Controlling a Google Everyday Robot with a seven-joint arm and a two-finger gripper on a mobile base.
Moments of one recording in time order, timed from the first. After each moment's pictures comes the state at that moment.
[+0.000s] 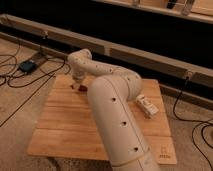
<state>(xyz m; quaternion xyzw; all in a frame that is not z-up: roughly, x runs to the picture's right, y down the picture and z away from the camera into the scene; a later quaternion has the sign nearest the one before) -0.173 -0.024 0.972 -0.30 -0.04 0.24 0.92</state>
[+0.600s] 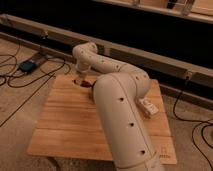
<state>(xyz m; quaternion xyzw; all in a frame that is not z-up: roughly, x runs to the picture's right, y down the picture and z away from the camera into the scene) -0.145 -0.057 0.949 -0.29 -0.04 0.26 0.92</state>
